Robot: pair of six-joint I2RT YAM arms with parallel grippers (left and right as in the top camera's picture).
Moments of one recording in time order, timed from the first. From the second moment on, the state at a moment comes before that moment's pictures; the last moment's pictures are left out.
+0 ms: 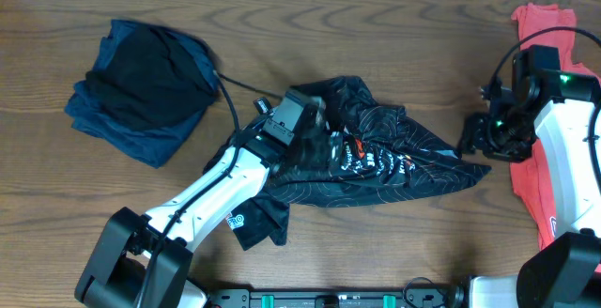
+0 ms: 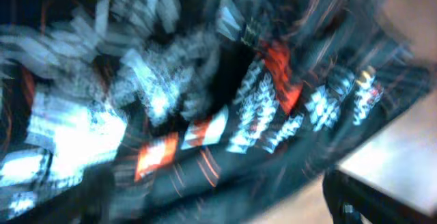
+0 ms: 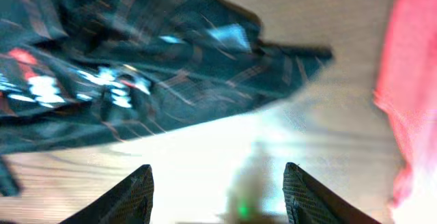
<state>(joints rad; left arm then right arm) -0.59 1.59 0.96 -0.46 0.28 -0.54 -0.15 1.57 1.32 -1.31 -0.09 0.03</state>
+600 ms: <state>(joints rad) -0.44 1.36 0.96 -0.93 0.07 -0.48 -0.15 1.57 0.99 -1.03 0.02 0.08</state>
